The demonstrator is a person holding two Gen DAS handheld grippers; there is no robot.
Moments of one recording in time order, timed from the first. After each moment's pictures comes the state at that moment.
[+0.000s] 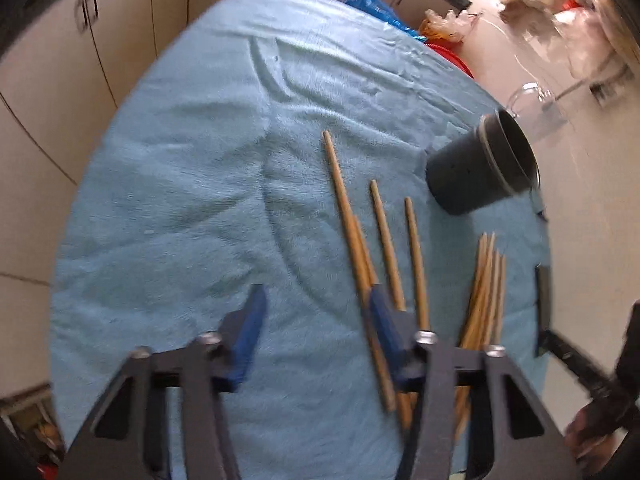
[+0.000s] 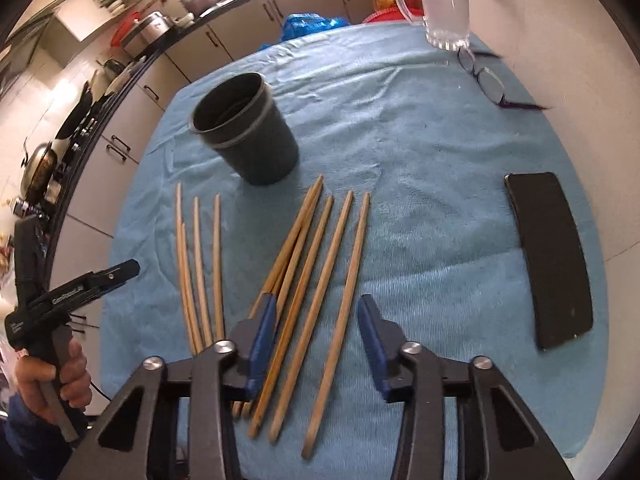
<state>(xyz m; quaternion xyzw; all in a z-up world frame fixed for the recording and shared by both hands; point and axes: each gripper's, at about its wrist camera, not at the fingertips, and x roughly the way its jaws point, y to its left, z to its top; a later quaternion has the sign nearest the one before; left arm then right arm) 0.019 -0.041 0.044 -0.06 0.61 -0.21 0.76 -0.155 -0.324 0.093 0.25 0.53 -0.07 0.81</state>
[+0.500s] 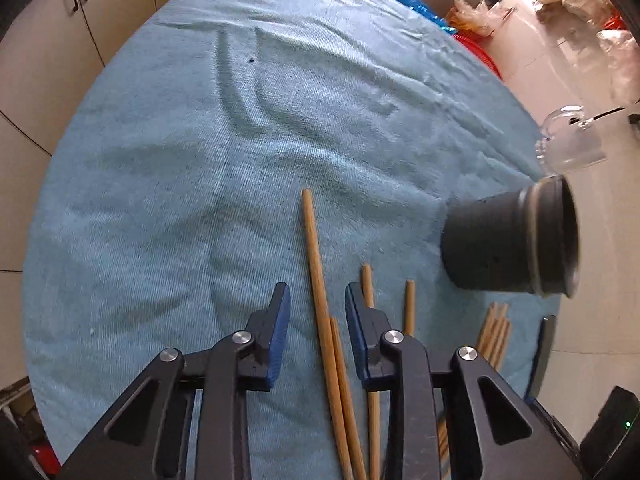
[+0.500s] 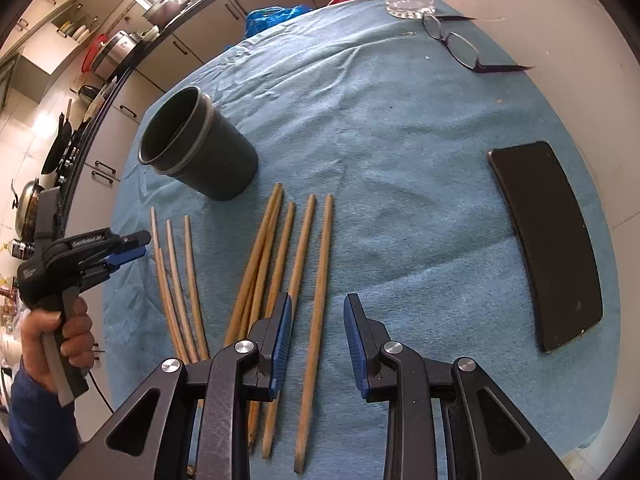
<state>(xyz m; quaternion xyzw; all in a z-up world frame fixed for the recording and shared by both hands) 0.090 -0.099 0.020 -0.05 0.65 -0.17 0.74 -0.152 -0.358 0.074 0.31 0.54 -0.09 0.78</state>
